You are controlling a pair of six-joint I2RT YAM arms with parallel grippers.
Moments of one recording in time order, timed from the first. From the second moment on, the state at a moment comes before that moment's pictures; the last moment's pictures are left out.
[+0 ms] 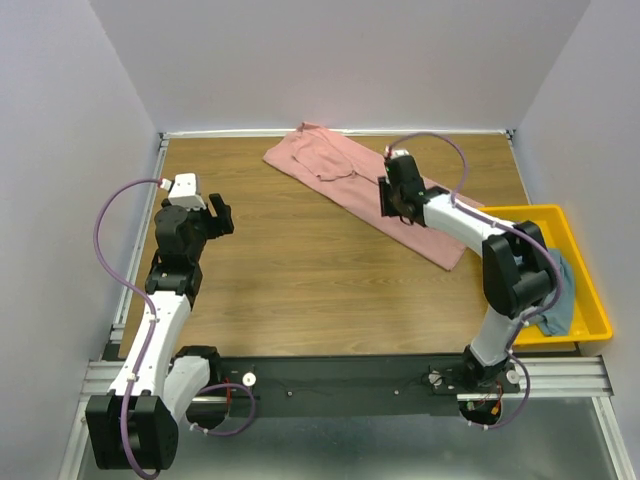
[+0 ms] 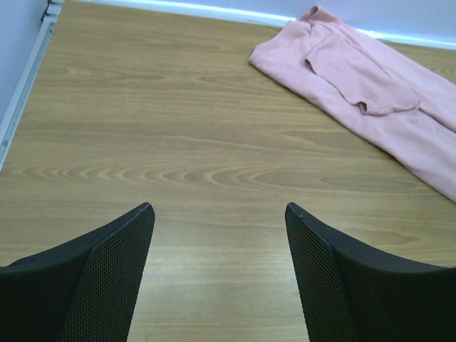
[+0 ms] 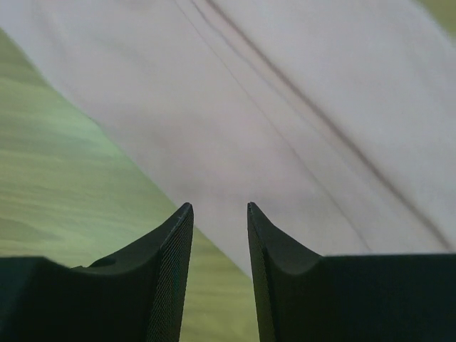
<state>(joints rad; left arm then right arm) -0.02 0.88 0.62 0.03 0.03 -0.16 0.45 1.82 1.32 -0.24 0.20 0.17</state>
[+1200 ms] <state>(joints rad) -0.04 0.92 0.62 0.07 -0.19 -0.16 0.99 1.98 1.35 -0.53 -0.23 0.41</state>
